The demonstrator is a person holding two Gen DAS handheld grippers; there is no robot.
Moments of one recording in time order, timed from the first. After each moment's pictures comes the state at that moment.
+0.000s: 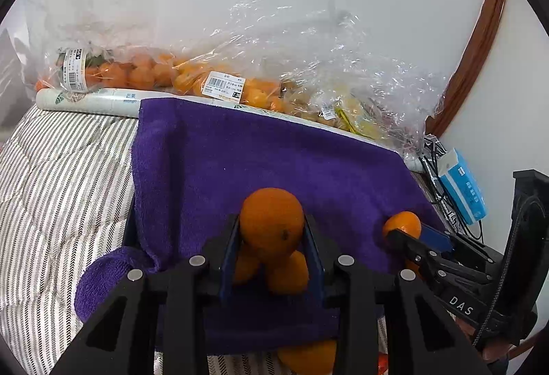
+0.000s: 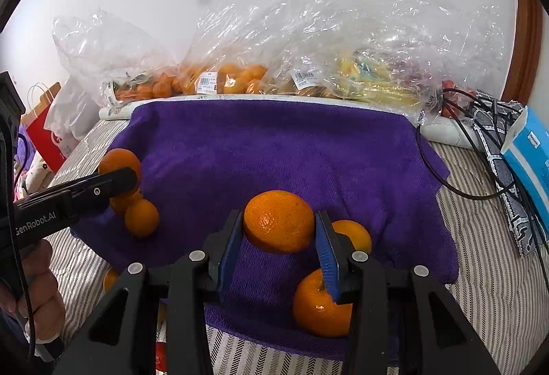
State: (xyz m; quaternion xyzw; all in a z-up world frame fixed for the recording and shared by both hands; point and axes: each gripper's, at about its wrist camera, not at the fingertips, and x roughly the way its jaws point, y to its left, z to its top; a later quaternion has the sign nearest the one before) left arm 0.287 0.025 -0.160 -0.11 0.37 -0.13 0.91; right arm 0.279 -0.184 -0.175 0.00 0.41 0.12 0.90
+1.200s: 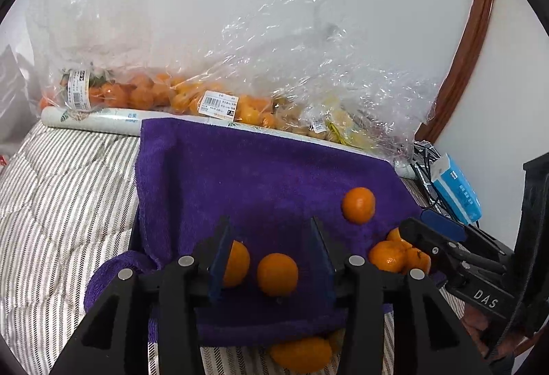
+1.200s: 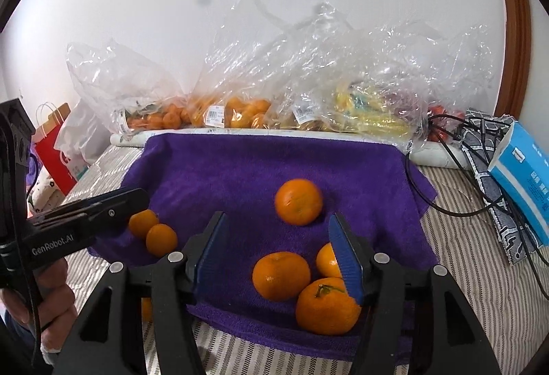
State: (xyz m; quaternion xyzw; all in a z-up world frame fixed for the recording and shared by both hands) left arm 0.271 0.020 -0.142 -0.10 0.34 -0.13 0.93; right arm 0.262 -0.190 -0.147 0.02 0.36 0.13 0.92
